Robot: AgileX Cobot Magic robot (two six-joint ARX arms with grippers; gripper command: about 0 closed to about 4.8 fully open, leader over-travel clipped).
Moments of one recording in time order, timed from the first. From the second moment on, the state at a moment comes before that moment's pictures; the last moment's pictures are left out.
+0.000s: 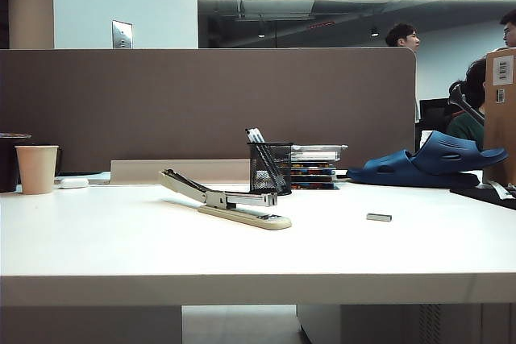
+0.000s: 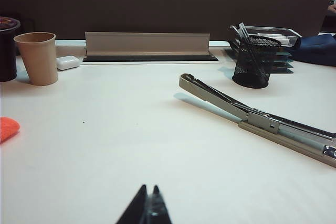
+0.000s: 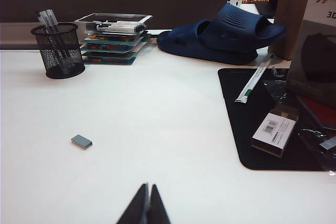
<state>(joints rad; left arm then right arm) -0.02 0.00 0.01 -0.01 0.16 -0.02 -0.07 0.00 0.01 -0.04 -0.16 0.02</state>
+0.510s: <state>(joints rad) -0.02 0.00 0.01 -0.01 0.16 -0.02 -0.07 0.00 0.01 -0.04 -0.16 0.02</state>
